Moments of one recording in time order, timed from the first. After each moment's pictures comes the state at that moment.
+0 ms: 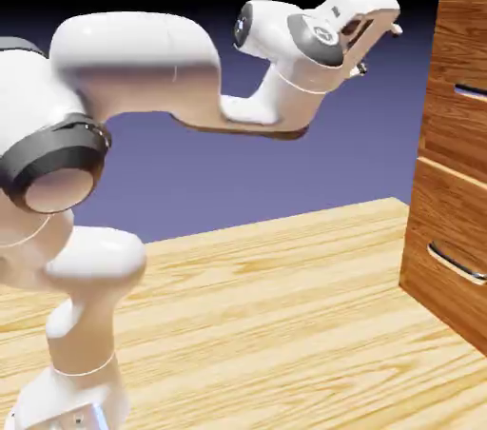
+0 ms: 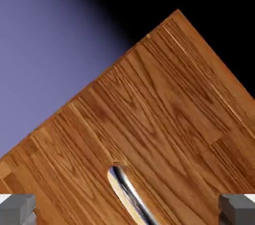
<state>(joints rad) 1.16 -0.69 -1.05 -2.06 -1.75 2.94 1.01</state>
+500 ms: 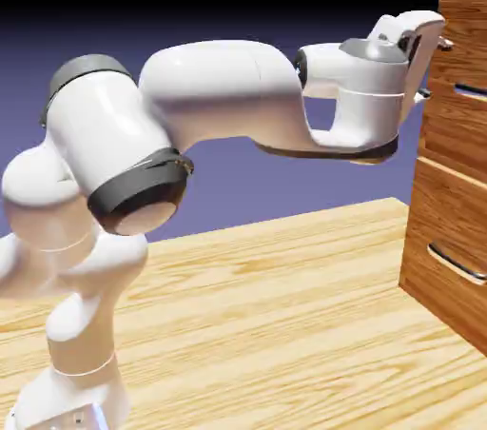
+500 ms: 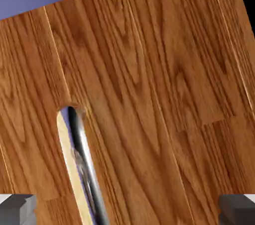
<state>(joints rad) 1.59 -0.73 -1.44 -1.78 -2.40 2.90 1.11</state>
